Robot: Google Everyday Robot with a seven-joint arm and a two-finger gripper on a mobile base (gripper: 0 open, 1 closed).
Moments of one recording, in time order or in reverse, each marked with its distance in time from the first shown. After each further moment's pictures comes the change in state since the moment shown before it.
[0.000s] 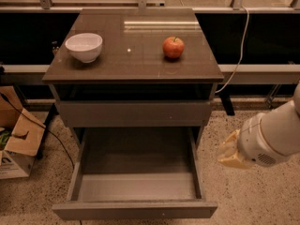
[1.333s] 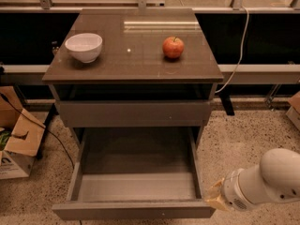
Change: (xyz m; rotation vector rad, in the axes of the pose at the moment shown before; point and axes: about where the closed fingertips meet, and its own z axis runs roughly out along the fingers) arm 0.087 0.048 0.158 -0.105 -0.044 0.234
